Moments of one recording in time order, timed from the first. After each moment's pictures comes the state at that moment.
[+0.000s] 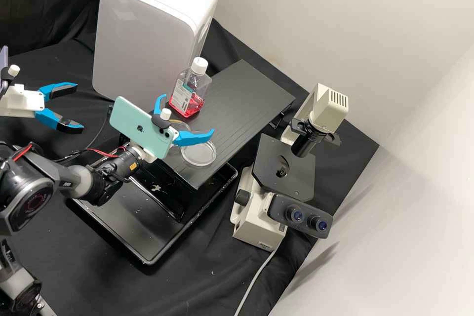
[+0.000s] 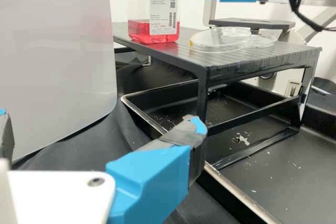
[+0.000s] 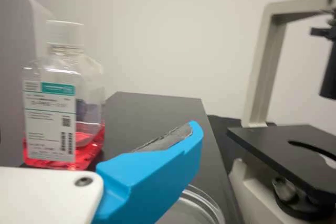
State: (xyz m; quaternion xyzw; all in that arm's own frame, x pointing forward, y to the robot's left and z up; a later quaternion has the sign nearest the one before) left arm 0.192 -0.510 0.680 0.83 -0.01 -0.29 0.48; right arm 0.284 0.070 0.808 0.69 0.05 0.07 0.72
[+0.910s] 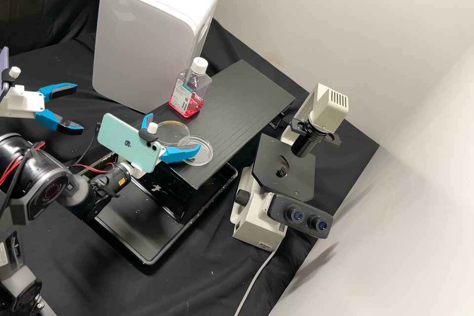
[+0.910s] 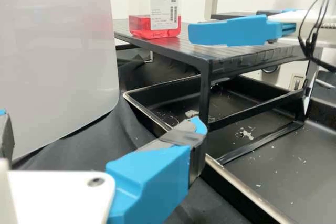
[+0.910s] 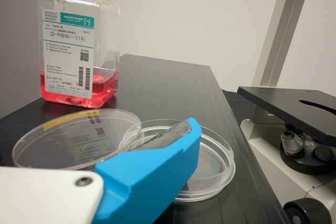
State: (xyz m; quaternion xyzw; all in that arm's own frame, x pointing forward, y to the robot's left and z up) left arm 0.193 -0.508 0.678 0.84 0.00 -0.29 0.47; right arm 0.265 0.040 0.779 0.68 0.06 0.02 0.73
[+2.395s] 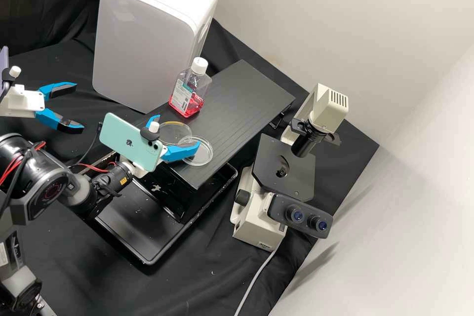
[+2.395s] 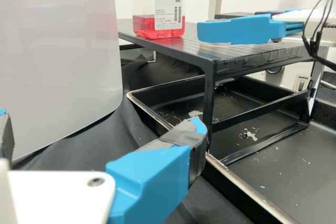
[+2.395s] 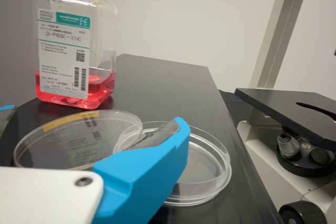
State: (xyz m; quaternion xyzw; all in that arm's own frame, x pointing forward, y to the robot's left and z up) left arm 0.193 -0.508 0.679 0.84 0.00 -0.28 0.47; right arm 0.267 0.040 0.781 0.67 0.06 0.02 0.74
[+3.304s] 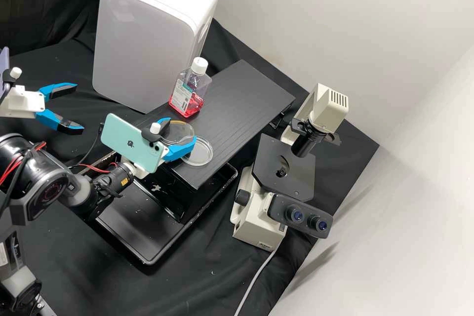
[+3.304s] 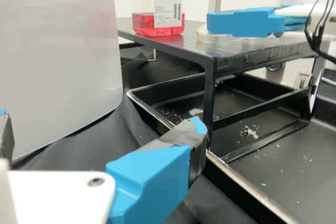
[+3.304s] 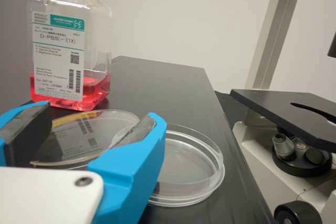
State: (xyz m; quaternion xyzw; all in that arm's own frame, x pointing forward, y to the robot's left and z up) left arm 0.194 -0.506 0.677 0.84 0.00 -0.28 0.46; right arm 0.268 0.038 0.783 0.67 0.05 0.02 0.74
